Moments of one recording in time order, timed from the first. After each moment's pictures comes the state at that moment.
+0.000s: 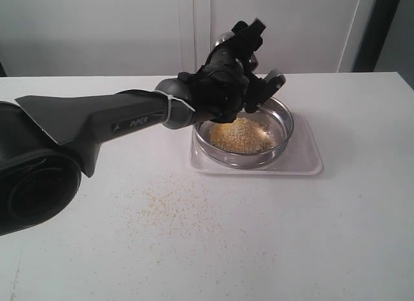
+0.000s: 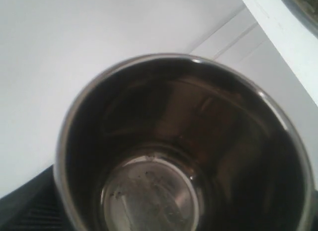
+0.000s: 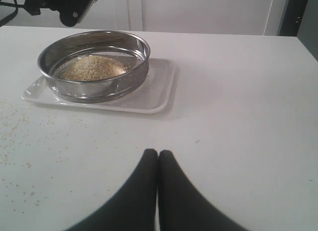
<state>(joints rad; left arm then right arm) -0.83 2.38 -2.05 1.65 0.63 0.38 0.17 0.01 -0.01 0.00 0.35 0.06</state>
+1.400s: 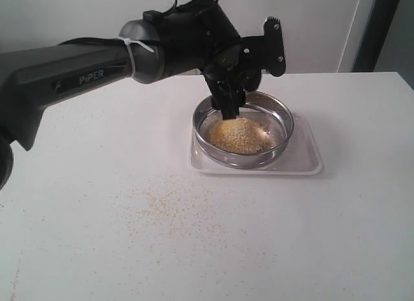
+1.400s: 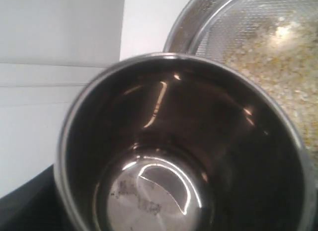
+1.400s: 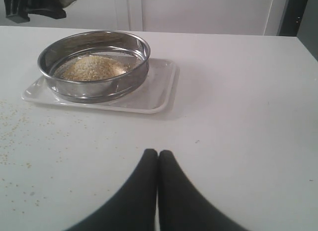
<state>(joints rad) -0.83 2.19 -2.03 0.60 0.74 0.44 0.17 0.01 -0.01 0.00 0.35 0.06</state>
